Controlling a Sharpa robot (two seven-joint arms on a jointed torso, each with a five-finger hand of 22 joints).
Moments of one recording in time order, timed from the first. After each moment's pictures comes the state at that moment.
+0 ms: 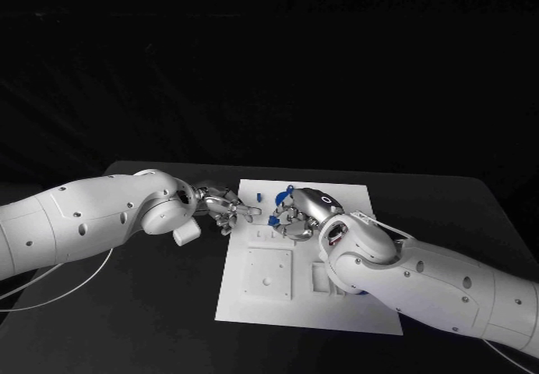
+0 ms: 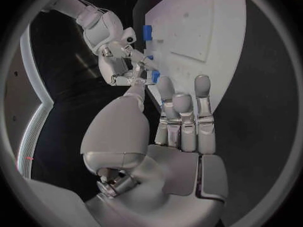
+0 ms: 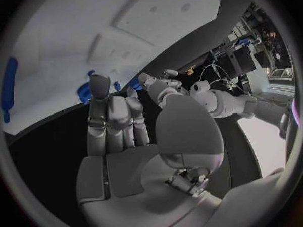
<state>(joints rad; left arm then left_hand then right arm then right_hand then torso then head) 1.39 -0.75 -0.24 1.33 -0.49 0.10 -0.19 1.16 -0.16 0.06 0.23 0.11 1.10 0.03 0.25 0.45 1.47 -0.05 0.62 0.47 1.30 -0.11 1.20 0.59 0.03 1.26 -0.13 0.39 1.31 0.97 -0.60 0.13 1.58 -1.69 -0.41 -0.45 1.24 -0.15 0.49 -0.10 0.25 1.22 0.06 0.06 0.07 1.25 -0.03 1.11 1.10 1.46 -0.09 1.08 1.15 0.09 1.47 -0.11 0.46 1.19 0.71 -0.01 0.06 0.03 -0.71</state>
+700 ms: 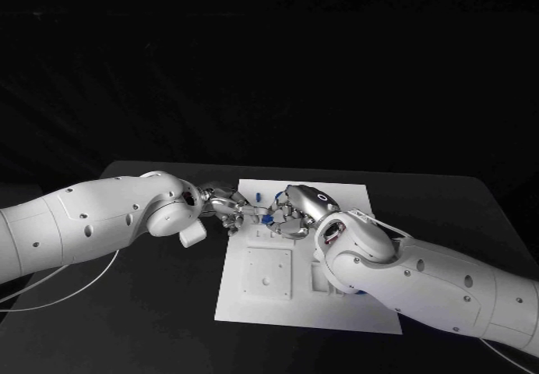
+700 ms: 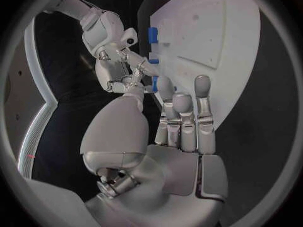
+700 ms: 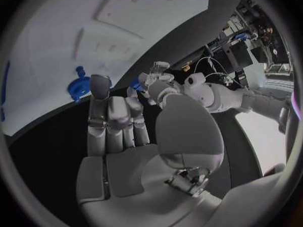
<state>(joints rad) 1.38 -0.72 -0.24 1.33 -0.47 0.10 -0.16 1.15 -0.16 0.06 0.26 0.10 1.08 0.02 0.23 0.61 1.46 -0.06 0.63 0.48 1.29 -0.11 1.21 0.58 0.03 1.25 -0.13 0.40 1.31 0.97 -0.61 0.14 1.62 -1.67 -0.42 -0.46 1.24 -0.15 0.49 -0.10 0.27 1.22 0.06 0.06 0.07 1.25 -0.03 1.11 1.10 1.46 -0.09 1.08 1.15 0.09 1.47 -0.11 0.47 1.19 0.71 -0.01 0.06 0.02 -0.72</state>
